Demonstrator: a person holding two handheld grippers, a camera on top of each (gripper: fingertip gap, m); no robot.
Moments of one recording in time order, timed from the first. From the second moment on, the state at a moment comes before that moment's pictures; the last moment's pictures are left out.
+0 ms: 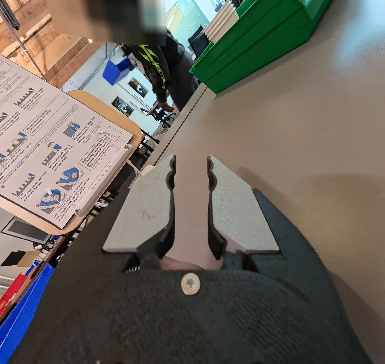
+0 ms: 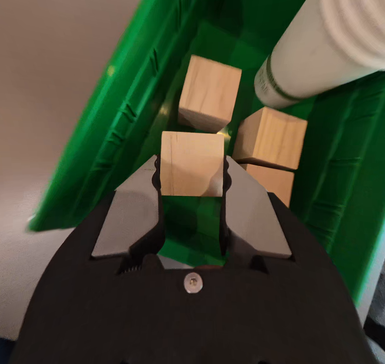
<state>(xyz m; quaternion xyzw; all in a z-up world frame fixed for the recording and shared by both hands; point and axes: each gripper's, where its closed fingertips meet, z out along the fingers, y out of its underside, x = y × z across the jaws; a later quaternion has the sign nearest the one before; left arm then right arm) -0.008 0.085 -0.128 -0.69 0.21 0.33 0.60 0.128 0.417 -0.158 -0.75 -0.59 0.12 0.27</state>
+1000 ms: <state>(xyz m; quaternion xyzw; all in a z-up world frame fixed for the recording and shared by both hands) -0.076 0.076 -0.138 -0.76 0.07 0.38 0.52 0.183 0.478 -0.137 -0.77 -0.56 0.07 0.30</state>
